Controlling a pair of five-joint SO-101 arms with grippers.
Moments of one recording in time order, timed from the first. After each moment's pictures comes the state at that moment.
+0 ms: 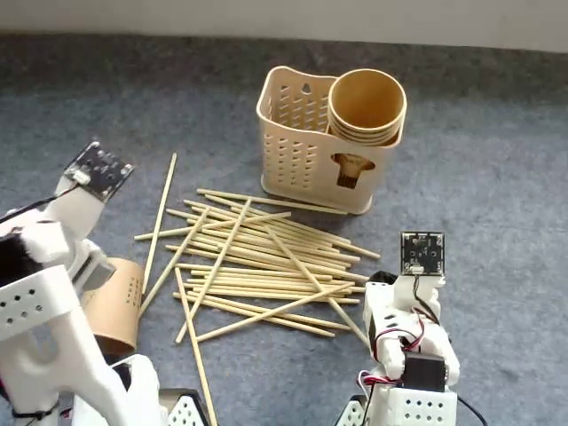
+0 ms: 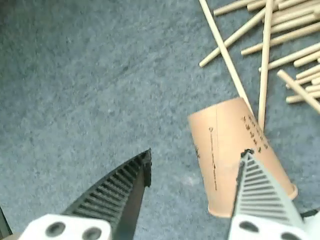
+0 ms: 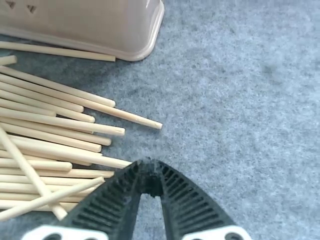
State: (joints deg) left arm -32.2 -43.6 26.8 90.5 -52.8; right arm 1.1 -104.6 95.7 60.6 7.0
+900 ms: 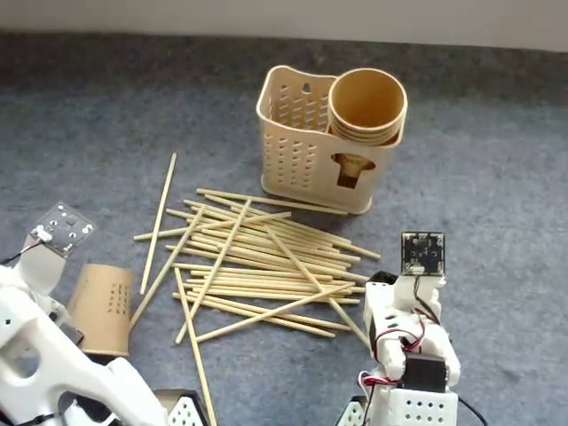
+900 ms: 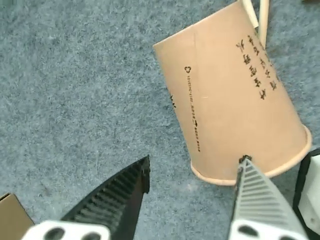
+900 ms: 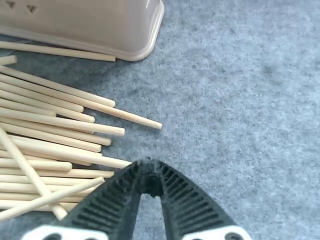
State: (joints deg) left arm -55.6 -43.6 43.7 85.0 -74.9; right arm 1.1 -104.6 95.7 60.6 7.0
